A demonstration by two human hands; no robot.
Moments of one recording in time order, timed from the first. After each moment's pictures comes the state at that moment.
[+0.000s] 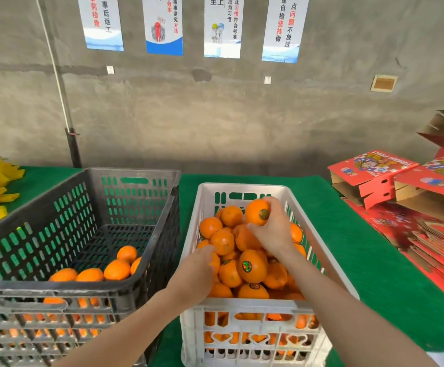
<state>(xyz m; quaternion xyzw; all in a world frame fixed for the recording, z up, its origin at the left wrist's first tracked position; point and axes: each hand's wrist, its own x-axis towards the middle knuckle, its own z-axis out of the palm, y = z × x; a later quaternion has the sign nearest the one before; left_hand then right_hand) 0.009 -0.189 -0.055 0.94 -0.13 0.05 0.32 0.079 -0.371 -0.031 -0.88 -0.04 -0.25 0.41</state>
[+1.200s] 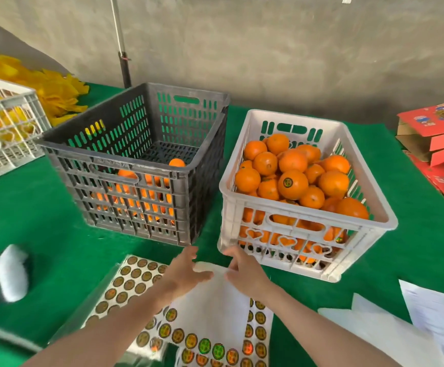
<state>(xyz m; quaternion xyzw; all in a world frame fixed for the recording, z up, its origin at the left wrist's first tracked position) -0.139 -0.123 -0.193 0.86 0.16 -0.13 0.46 -0.091 -0.292 -0.206 -0.91 -0.16 0.19 0.33</state>
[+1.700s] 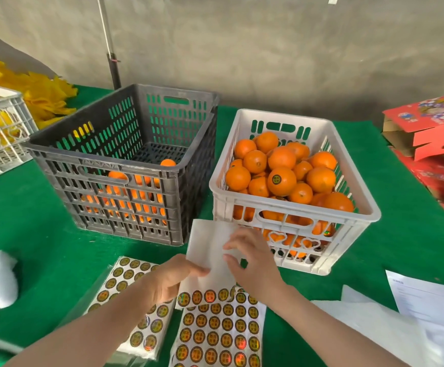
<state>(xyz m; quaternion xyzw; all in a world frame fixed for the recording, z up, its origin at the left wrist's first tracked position) -0.140 -0.127 -0.164 0.65 0.21 -0.29 0.67 -0.119 -0.313 -0.155 -0.89 -0.29 -0.14 0.33</state>
